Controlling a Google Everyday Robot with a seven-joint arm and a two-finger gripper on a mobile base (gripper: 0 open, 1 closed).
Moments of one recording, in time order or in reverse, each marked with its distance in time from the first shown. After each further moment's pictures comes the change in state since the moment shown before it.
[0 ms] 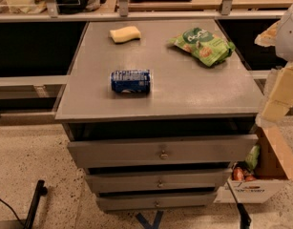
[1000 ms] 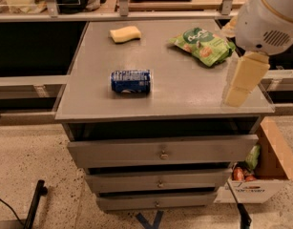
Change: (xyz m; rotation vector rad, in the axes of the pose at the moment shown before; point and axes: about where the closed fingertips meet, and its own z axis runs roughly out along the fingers) arm -0.055 -0.018 0.017 0.004 -0.054 -0.081
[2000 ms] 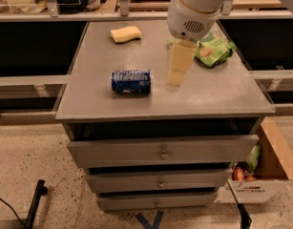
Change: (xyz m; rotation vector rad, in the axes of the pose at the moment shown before) arm -0.101 -0.051 0.059 -0.018 -0.019 -0.131
